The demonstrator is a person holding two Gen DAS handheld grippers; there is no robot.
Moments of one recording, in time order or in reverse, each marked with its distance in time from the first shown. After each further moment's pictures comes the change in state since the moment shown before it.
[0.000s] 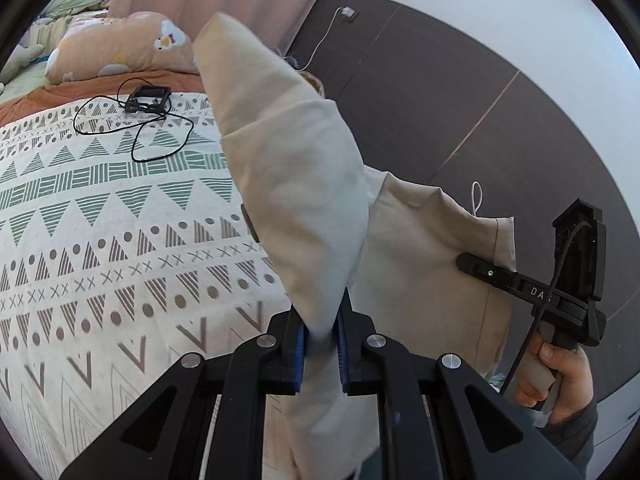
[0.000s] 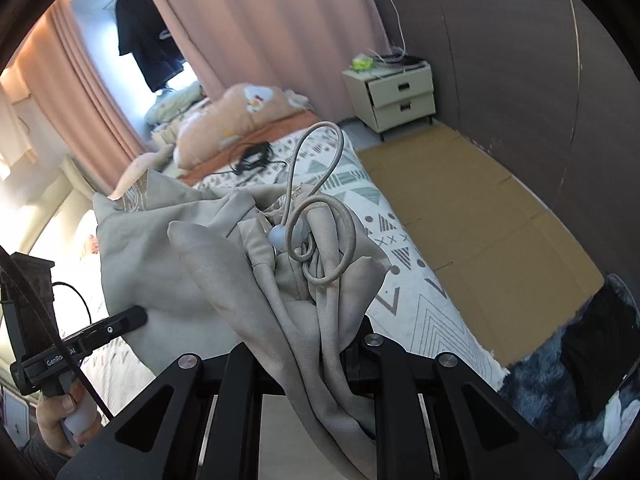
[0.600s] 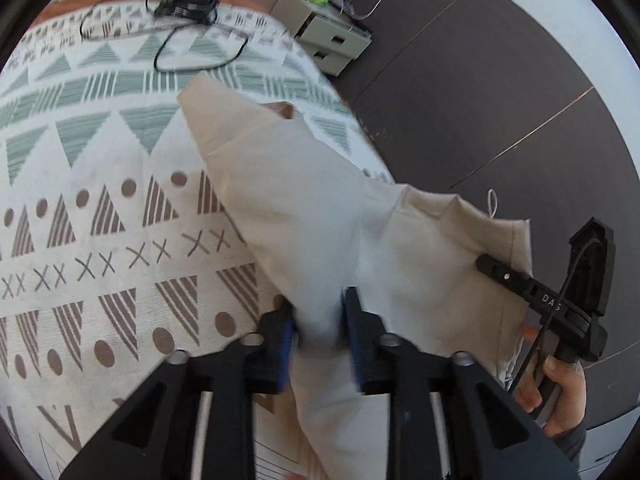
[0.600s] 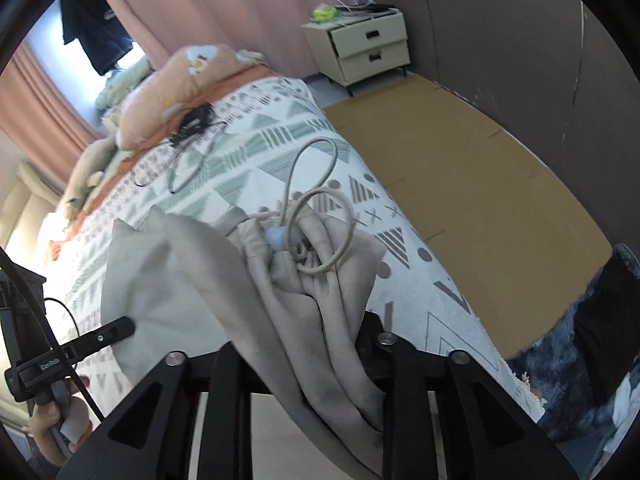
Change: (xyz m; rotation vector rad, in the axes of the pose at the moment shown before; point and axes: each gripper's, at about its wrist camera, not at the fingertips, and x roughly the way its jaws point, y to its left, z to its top) left arm 0.117 0.105 0.011 -0.174 0.203 0.017; right arm 0.119 -0.030 0.018 0.091 0.120 -0.107
